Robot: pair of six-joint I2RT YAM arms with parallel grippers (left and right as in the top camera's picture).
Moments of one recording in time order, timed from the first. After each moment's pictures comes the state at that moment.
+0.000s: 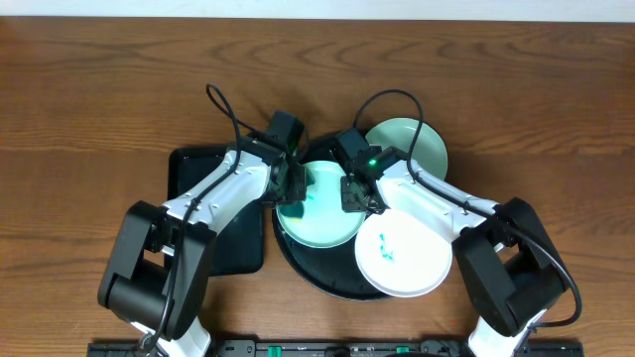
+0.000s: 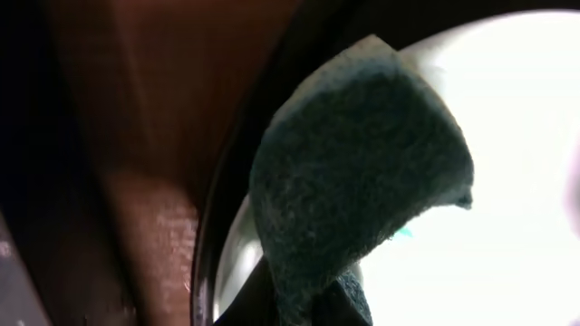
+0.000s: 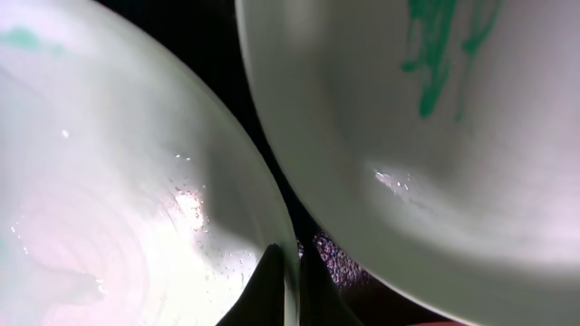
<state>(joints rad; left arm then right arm) -0.42 1.81 1.10 -0.70 0.11 -0.44 0.63 1.89 1.18 -0.71 0.10 0.59</state>
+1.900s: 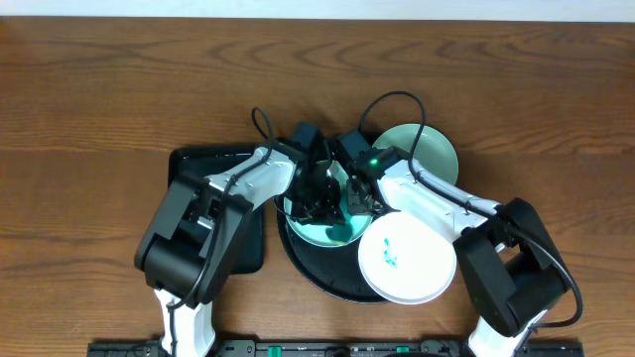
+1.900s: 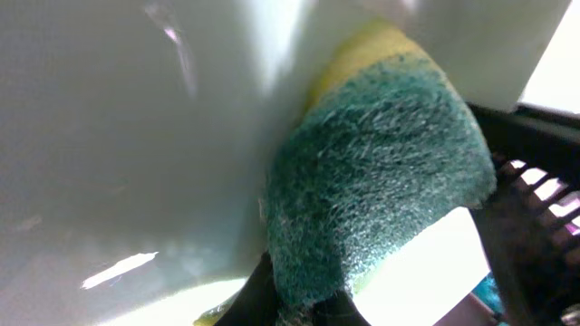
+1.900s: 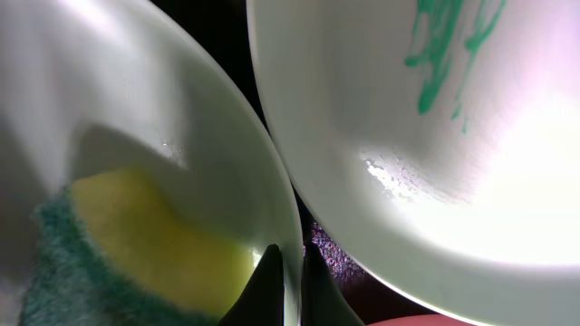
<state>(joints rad) -0.49 2.00 1.15 -0.68 0.68 -0.51 0.62 1.89 1.18 -0.77 0.13 0.62</state>
